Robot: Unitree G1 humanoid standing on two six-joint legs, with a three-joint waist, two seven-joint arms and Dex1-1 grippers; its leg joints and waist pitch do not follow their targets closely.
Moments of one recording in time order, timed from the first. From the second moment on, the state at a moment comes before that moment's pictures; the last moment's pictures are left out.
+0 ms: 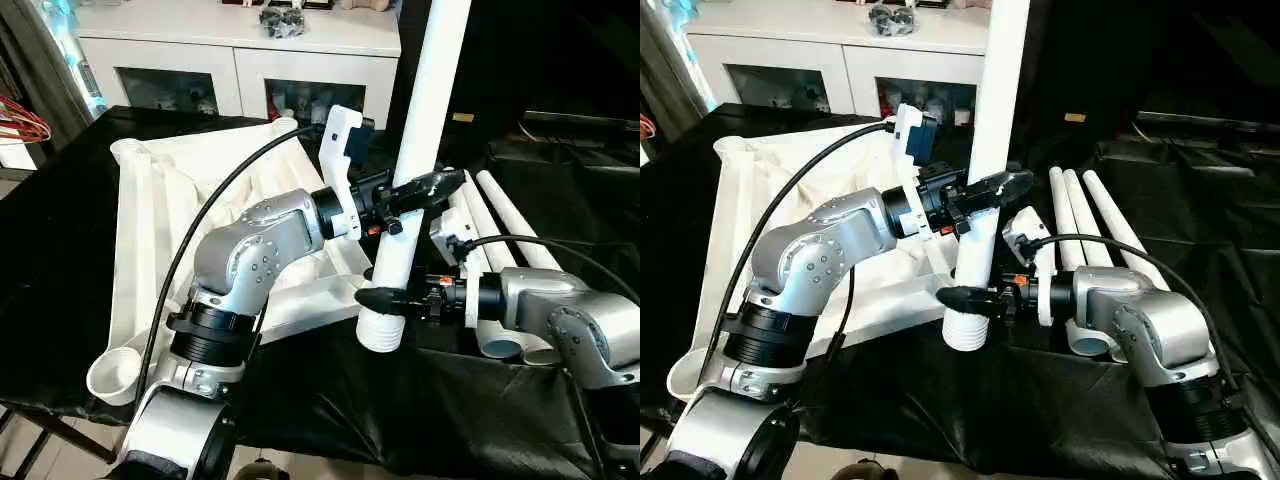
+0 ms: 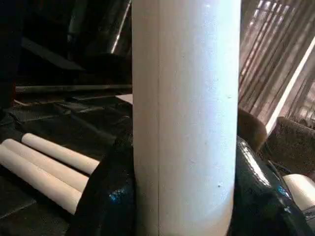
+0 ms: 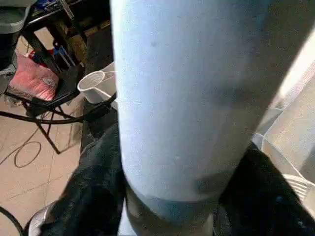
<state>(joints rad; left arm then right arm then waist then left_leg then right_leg) -0.76 0.00 -0.08 0.12 -0.58 0.69 -0.67 -0.42 -0.53 0.14 -0.07 0.58 0.82 0.97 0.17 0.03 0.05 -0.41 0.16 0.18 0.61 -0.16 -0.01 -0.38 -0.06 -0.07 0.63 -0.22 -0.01</state>
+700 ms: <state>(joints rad) -0.78 -0.01 -0.01 0.15 -0.59 0.63 -0.67 -0.42 -0.45 0.13 -0.03 0.55 0.75 0.90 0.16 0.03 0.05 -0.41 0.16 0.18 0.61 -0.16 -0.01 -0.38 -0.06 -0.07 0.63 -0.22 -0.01</state>
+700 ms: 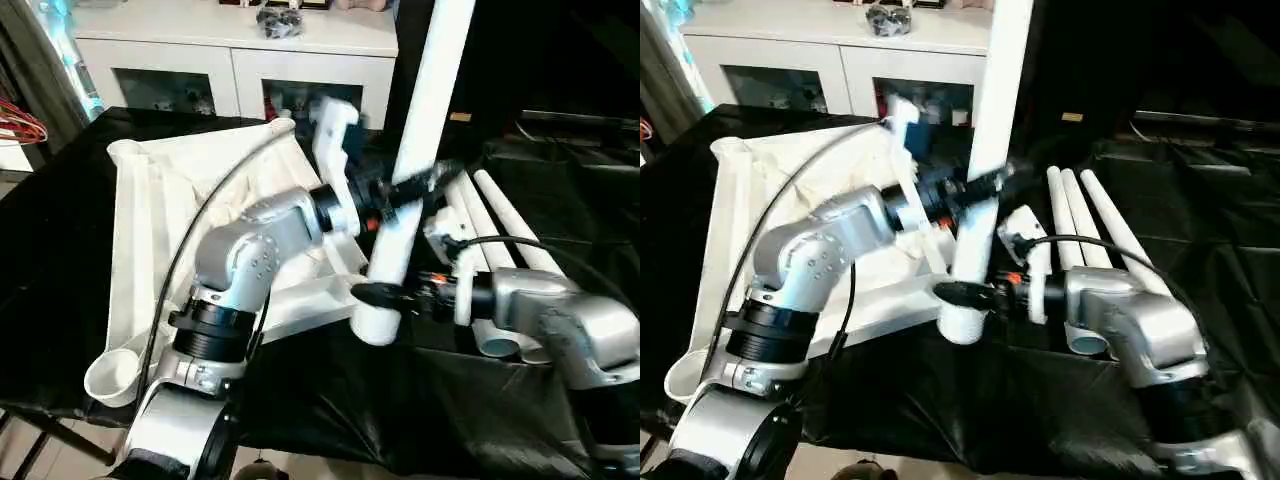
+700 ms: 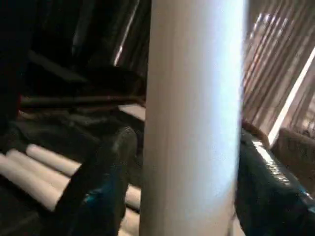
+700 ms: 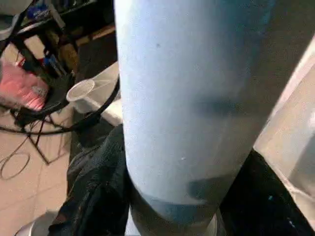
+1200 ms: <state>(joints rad) -0.74 0.15 -0.03 0.17 -0.42 0.46 -0.65 -0.48 -0.33 0.03 0.08 0.40 0.62 0.56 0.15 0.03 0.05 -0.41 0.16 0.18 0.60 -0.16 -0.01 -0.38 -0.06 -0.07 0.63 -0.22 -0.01</state>
